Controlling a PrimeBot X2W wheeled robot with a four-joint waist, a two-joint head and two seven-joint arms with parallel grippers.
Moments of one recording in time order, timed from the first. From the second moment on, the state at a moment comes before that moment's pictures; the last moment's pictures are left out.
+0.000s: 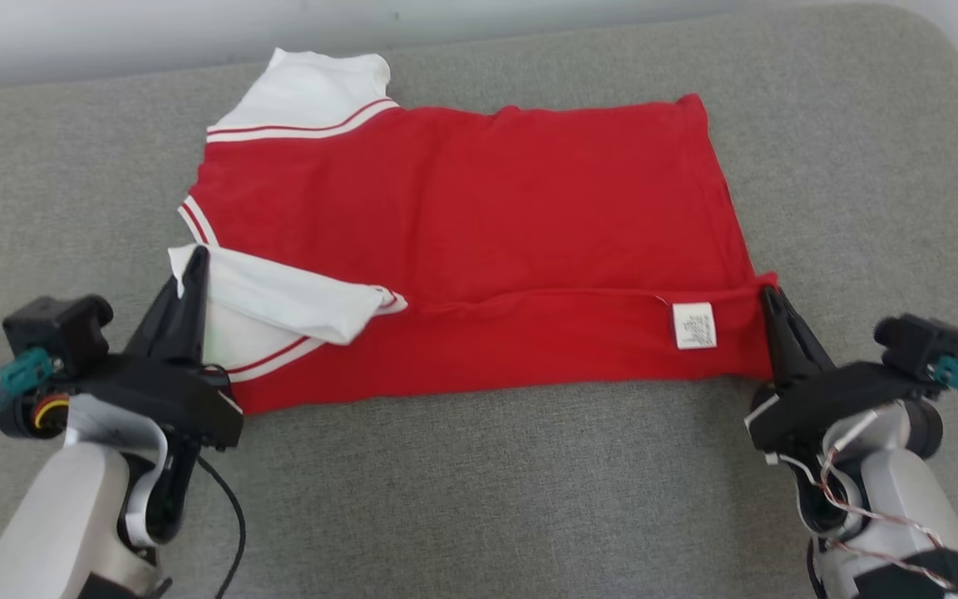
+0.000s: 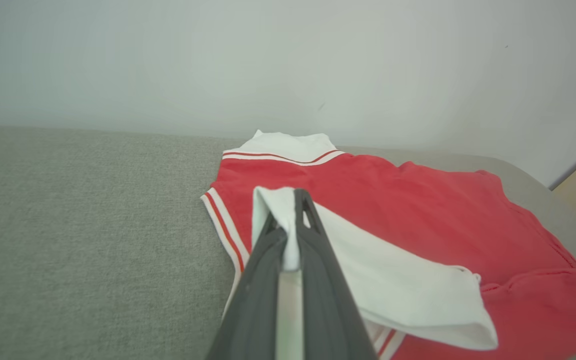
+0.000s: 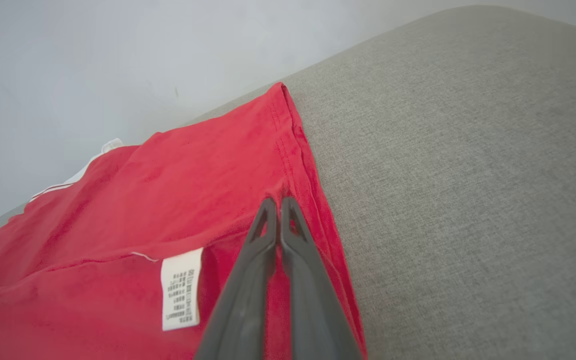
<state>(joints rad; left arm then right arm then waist) -0.51 0.35 -0.28 0.30 -0.65 -0.05 -0.07 -0.37 -0.18 -0.06 0.34 0.49 0.13 0.04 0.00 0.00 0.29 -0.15</state>
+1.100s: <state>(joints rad) -0.40 0.34 -0.32 0.45 -0.61 -0.04 -0.23 -0.38 -0.27 0.01 0.52 0.51 0.13 -0.10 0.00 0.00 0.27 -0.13</state>
